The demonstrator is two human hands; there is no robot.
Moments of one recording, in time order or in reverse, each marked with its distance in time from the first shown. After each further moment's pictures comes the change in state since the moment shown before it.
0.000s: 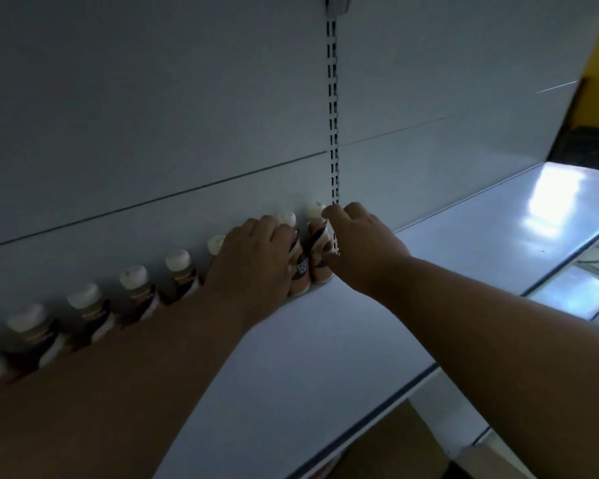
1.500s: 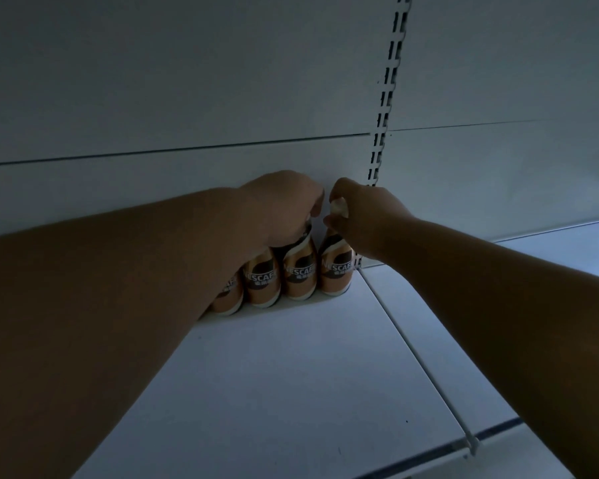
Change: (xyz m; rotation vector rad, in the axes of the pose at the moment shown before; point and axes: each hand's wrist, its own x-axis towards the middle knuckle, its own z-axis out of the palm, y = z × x) left_hand 0.100 -0.016 0.034 -0.085 -0.398 -0.232; right_hand 0.099 0.048 0.034 0.103 -0.206 -0.124
